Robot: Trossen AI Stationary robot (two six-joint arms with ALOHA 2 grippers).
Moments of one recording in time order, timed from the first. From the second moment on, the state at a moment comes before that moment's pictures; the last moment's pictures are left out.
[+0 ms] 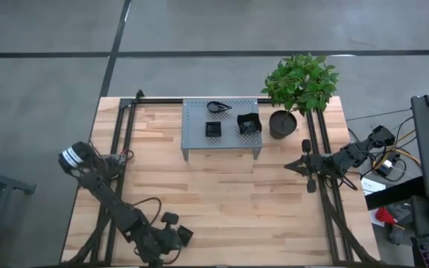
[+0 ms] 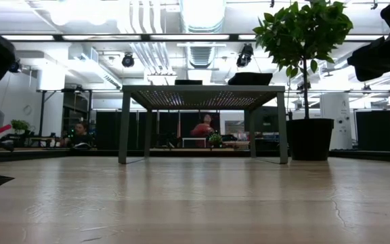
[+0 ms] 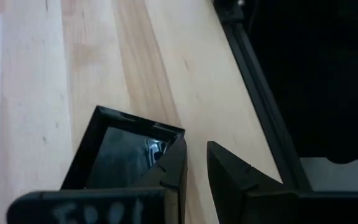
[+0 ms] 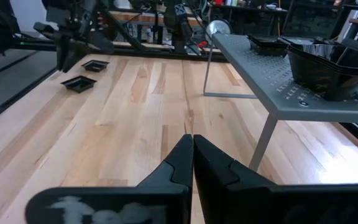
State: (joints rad) left arm -0.89 1.70 0.92 -0.05 -0.31 -0.59; right arm 0.53 0.02 0.17 -0.39 0.52 0.09
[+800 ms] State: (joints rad) left arm -0.89 1.78 0.96 -0.05 -0.33 -0.59; right arm 0.53 0.02 0.17 -0.39 0.52 0.09
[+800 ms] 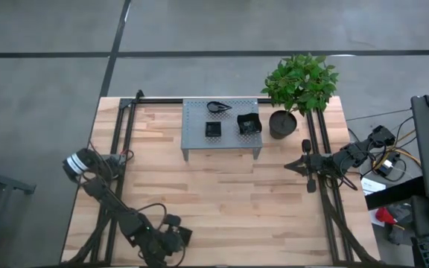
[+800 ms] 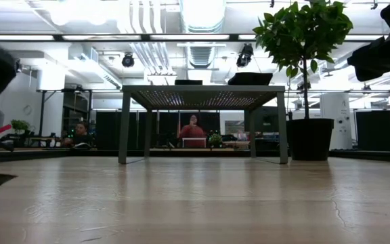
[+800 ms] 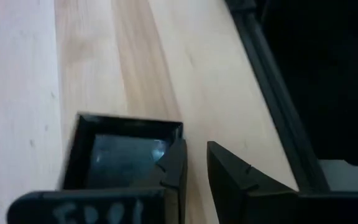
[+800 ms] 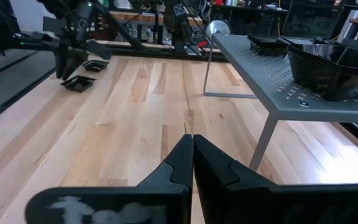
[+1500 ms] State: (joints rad) left arm -0.90 1.81 1.00 -0.15 -0.35 -0.62; right arm 0.53 0.02 0.17 -0.39 0.52 0.09
